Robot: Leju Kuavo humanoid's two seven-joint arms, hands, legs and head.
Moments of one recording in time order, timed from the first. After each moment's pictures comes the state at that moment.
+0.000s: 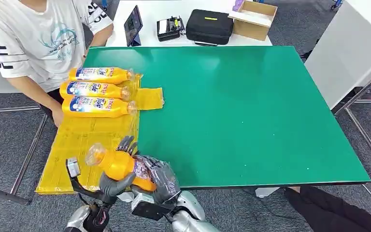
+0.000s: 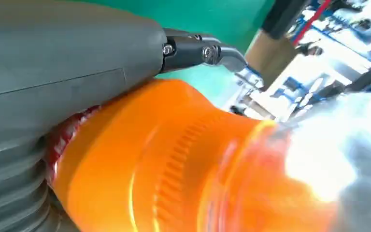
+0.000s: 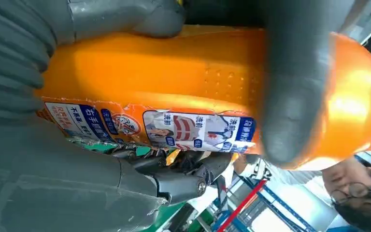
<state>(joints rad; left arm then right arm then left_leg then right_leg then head) -0.14 -0.09 -0.31 -1.05 0.65 -0.55 -0.33 -0.25 0.30 0.76 -0.72 0.60 -0.37 -0.65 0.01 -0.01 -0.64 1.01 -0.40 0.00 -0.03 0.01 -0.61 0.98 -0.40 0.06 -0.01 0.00</state>
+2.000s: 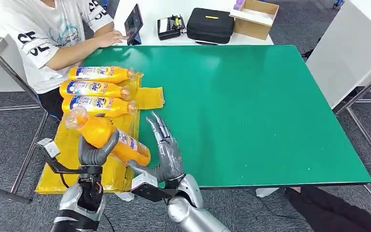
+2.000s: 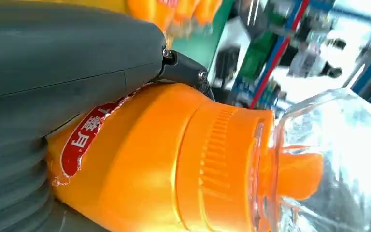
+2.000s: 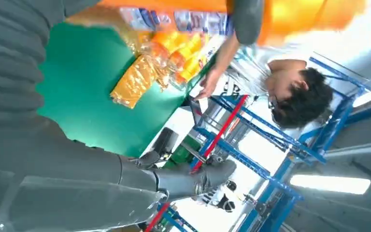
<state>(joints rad) -0.23 -0.17 -0.14 -1.23 0.42 -0.11 -0.39 -0.26 0.30 0.73 -1.02 0.59 -0.59 -0.59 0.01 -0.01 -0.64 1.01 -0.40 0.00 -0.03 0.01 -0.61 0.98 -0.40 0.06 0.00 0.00</state>
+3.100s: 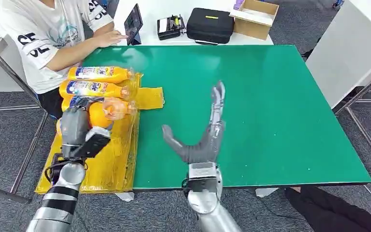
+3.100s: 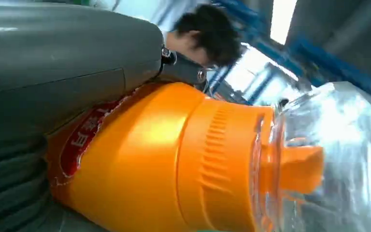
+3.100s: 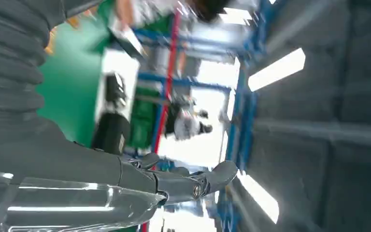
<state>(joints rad) -0.41 -0.08 -0.12 -1.13 -0.83 0.38 -0.48 -0.14 0.29 0.57 -1.56 0.35 -0.61 -0.70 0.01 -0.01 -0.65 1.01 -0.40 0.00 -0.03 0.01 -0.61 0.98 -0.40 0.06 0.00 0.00</state>
